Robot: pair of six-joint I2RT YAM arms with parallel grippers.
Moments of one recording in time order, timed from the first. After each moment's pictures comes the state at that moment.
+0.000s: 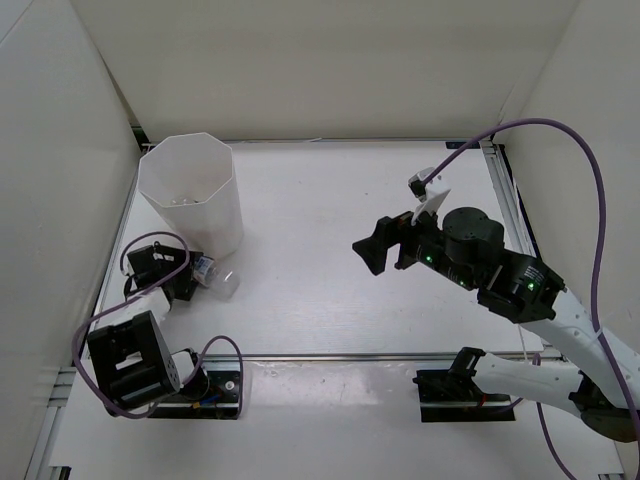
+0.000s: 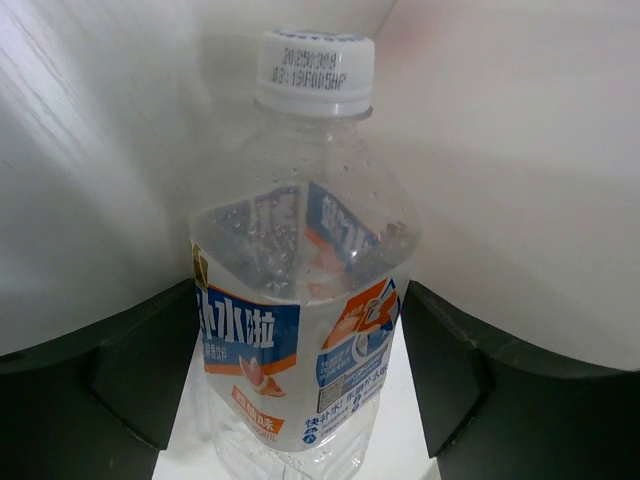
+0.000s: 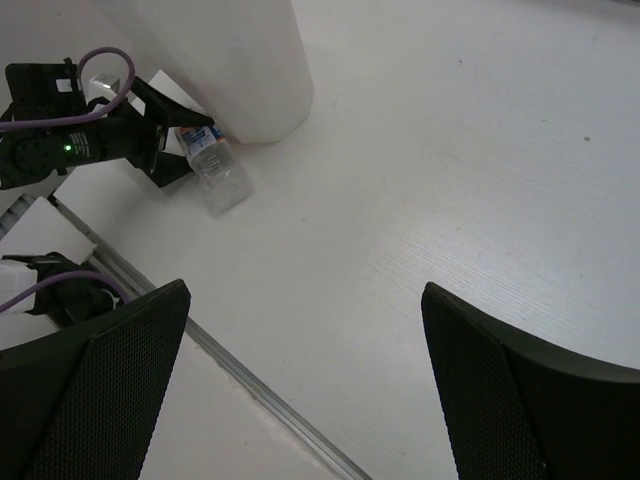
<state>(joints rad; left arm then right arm) 0.38 1.22 0.40 0.02 0.24 -1.04 0.99 0.90 1.27 -0.67 0.19 0.34</state>
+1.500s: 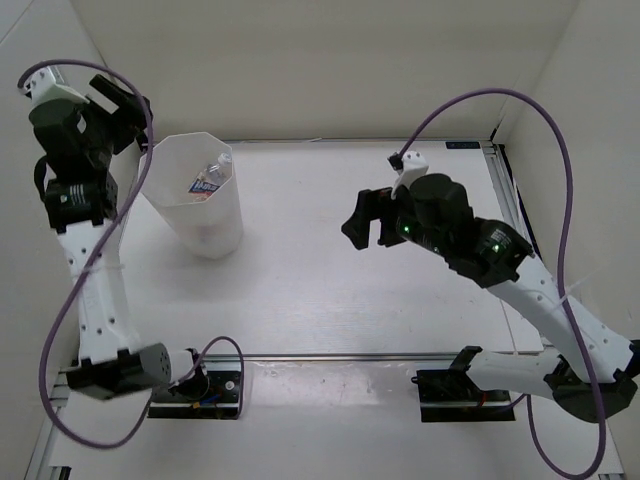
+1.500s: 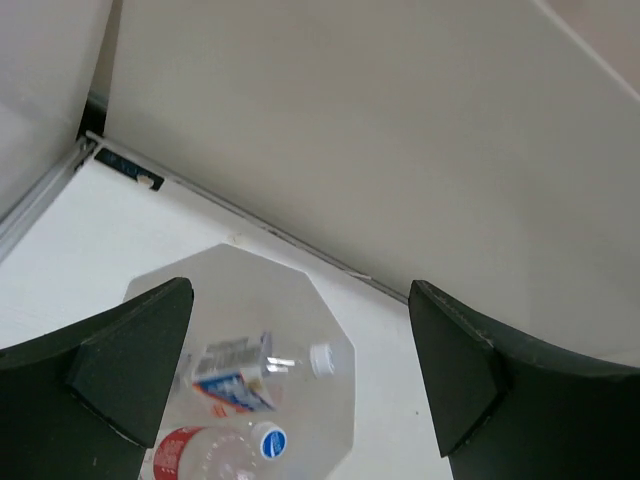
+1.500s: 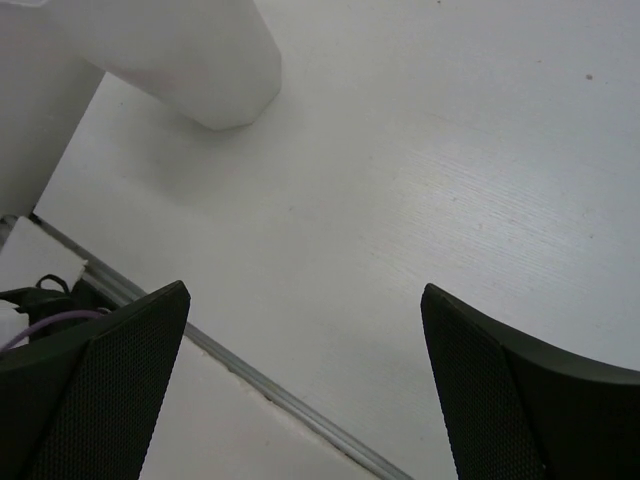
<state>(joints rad) 0.26 1.33 1.77 -0.54 0.10 -0.54 0.89 1.10 1.39 -0.73 0.15 0.42</state>
